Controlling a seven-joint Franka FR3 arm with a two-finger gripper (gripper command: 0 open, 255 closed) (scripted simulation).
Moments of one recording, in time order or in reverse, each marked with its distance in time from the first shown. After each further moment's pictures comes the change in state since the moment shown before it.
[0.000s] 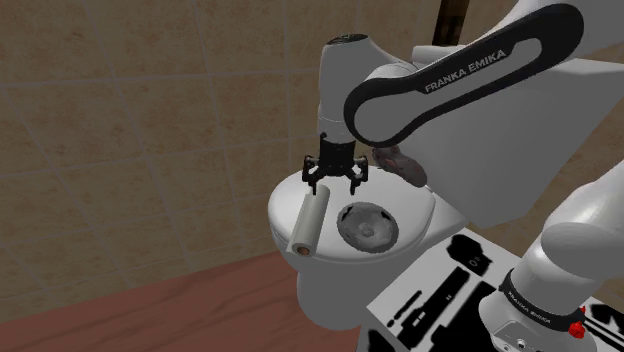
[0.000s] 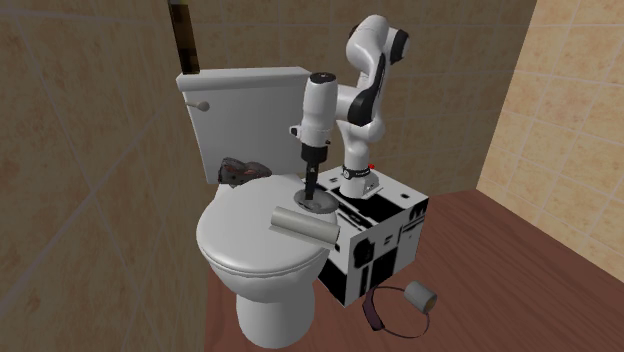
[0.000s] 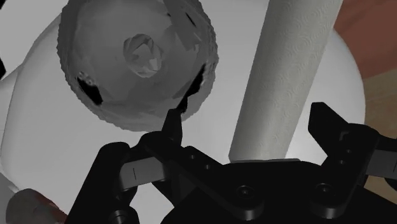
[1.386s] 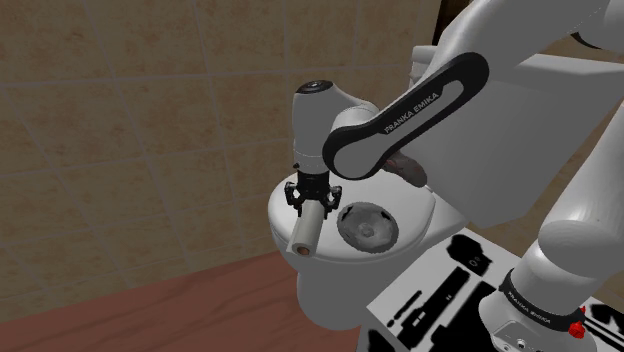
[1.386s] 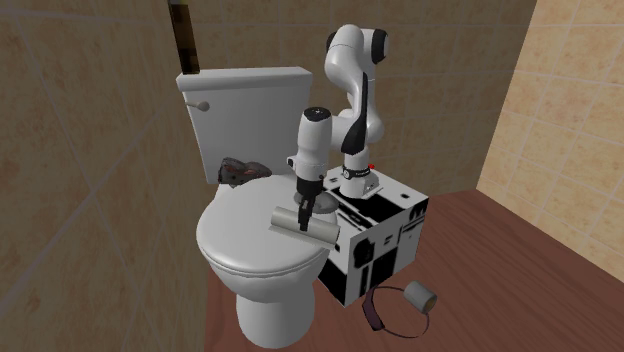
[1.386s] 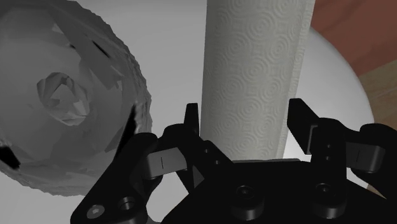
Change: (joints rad) arm -0.041 0.314 0.078 0.080 -0.237 0.161 0.335
